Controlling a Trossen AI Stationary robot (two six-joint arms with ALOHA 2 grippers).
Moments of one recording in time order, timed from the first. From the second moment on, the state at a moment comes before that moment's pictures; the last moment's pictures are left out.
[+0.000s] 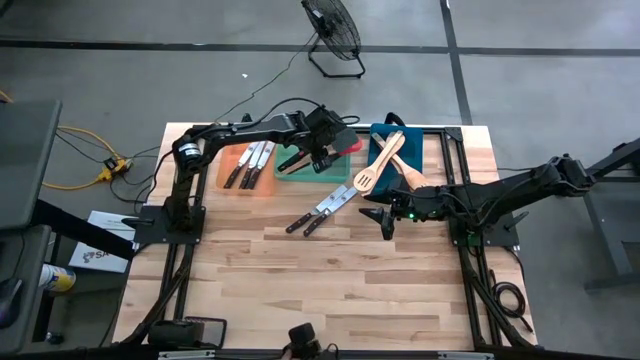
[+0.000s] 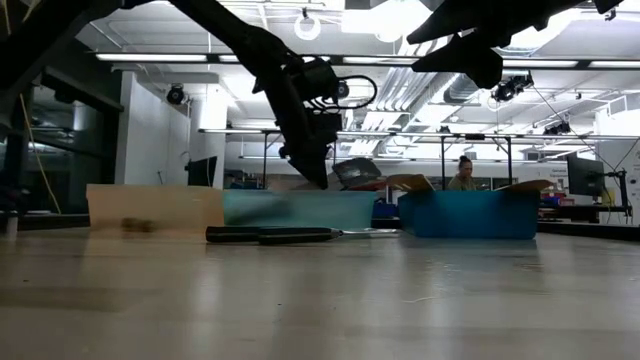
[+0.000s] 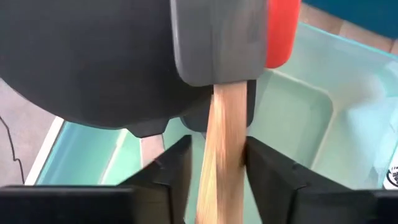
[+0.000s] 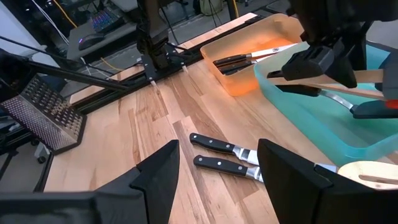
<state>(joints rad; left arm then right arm) 0.49 2.01 1.62 -0.59 -0.06 0.14 0.17 1.06 0.66 0.03 0.37 0.50</state>
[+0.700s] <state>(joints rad) 0.49 1.84 1.62 -0.76 -0.03 0.12 0.17 1.06 0.66 0.03 0.37 0.50</state>
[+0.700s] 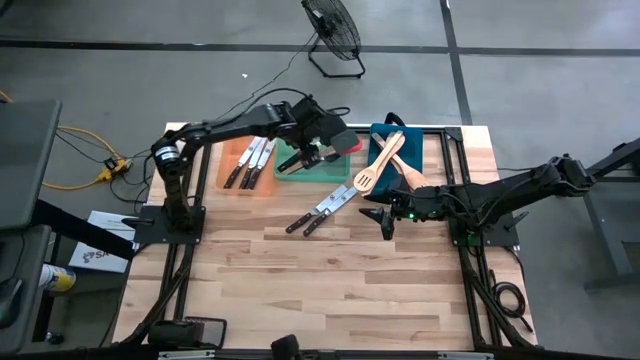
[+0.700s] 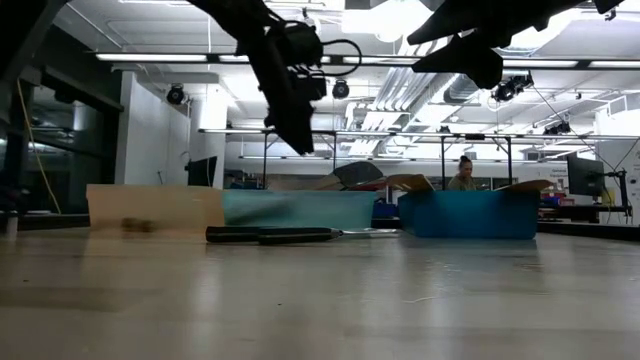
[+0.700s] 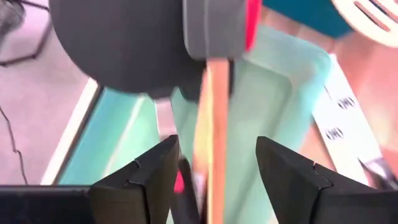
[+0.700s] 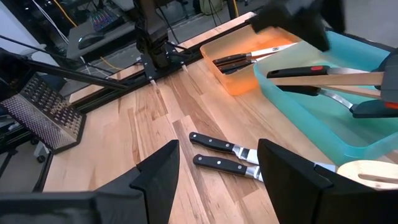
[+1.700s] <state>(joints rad) 0.17 1.80 1.38 -0.86 -0.10 -0.32 0.17 1.06 0.66 -0.02 0.36 0.52</state>
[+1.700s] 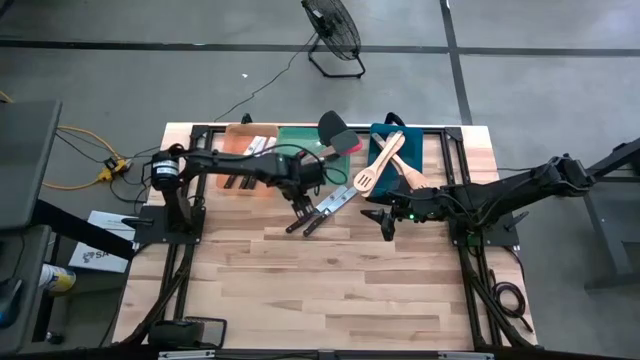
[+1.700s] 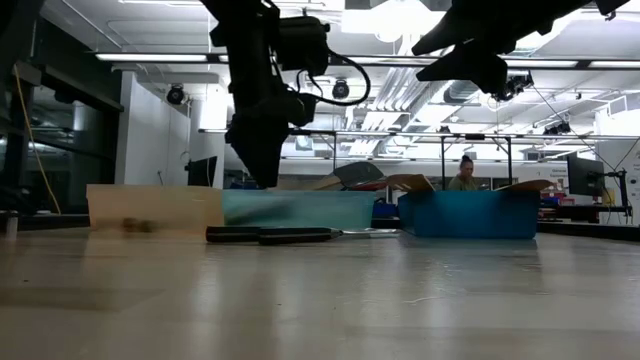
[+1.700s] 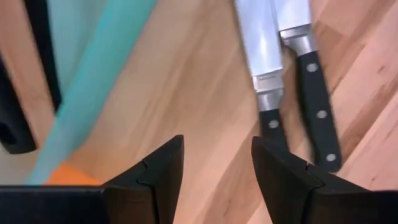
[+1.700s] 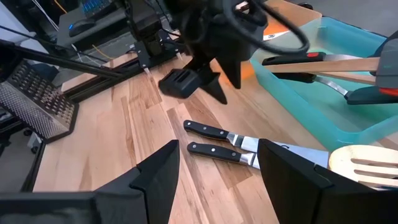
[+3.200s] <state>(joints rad) 0.09 1.82 1.27 -0.71 -0.13 -0.44 0.18 1.05 0.66 -0.06 0.36 0.53</state>
